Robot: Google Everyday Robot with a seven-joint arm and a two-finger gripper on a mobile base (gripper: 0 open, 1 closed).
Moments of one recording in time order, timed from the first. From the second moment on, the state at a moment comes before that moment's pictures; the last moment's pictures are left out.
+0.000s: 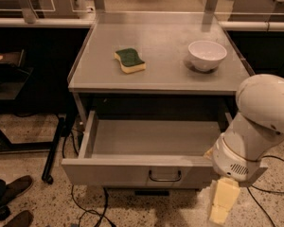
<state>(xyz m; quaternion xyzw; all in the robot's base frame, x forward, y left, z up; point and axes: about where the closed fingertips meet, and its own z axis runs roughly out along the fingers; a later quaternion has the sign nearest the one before) 0.339 -0.168 0.734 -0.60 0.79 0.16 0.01</state>
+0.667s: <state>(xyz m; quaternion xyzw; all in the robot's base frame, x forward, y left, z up) 0.394 -0.178 0.707 -0.58 0.80 0.14 -0.01</state>
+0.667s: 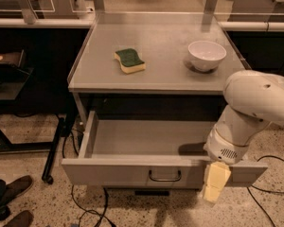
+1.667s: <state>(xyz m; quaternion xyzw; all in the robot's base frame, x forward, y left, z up) 0.368 -0.190 0.658 -0.56 0.80 0.17 -0.07</state>
